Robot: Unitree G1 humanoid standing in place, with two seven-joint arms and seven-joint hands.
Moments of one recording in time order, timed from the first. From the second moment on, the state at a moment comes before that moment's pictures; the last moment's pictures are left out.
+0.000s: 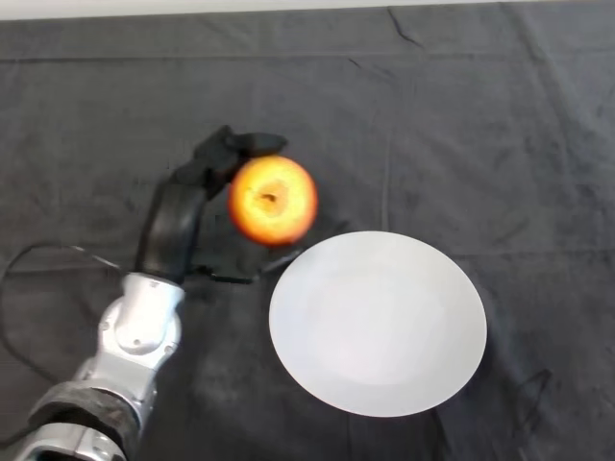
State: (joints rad) left arm -0.64 0.17 -0.44 1.08 0.10 -0.95 0.18; right arm -0.90 -0.58 -0.82 1.22 0.77 0.54 0.43
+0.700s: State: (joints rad) left arm -0.64 0.18 -0.70 1.06 0.12 -0.96 0.20; right arm -0.90 -0.58 -0.82 1.22 0.77 0.54 0.43
